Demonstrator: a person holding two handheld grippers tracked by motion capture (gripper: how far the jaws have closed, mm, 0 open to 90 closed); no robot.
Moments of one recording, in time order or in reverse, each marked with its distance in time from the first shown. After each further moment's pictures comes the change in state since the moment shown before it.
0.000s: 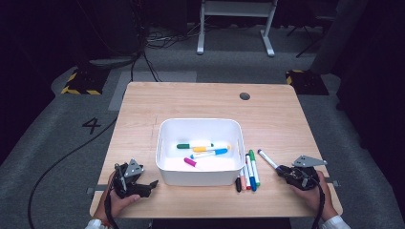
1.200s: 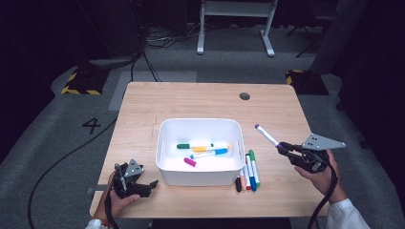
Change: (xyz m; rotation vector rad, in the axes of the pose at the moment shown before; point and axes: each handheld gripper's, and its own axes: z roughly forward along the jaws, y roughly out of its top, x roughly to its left) left arm 0.000 0.000 0.000 0.000 0.000 0.000; right arm 0.005 0.087 -0.056 -0.237 0.057 -0.139
